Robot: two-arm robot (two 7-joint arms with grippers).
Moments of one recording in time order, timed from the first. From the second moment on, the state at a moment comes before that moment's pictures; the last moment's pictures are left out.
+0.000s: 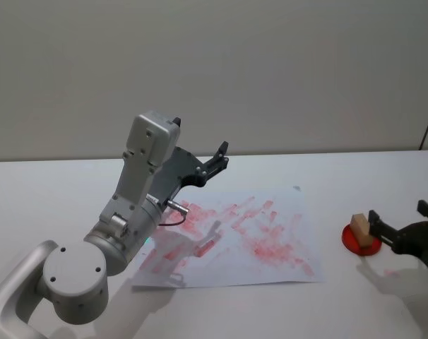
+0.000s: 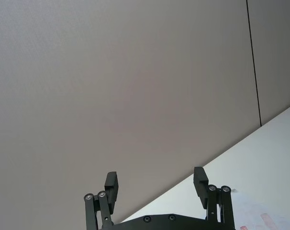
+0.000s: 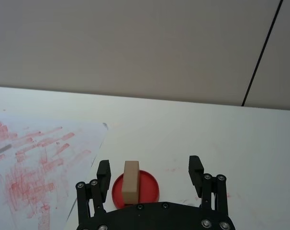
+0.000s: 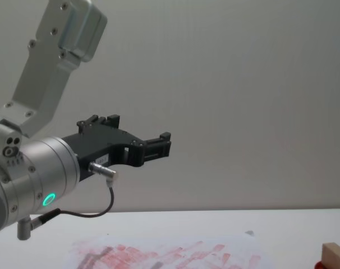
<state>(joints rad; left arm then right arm) -0.24 0.38 0.45 -1.63 -0.20 0.01 -0.01 -0.13 0.42 -0.17 -1.81 0.38 0.26 0.00</state>
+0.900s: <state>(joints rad) -0.24 0.38 0.45 -1.63 -0.20 0.01 -0.01 -0.02 0.34 -0.22 -1.70 0.28 0.41 0.03</state>
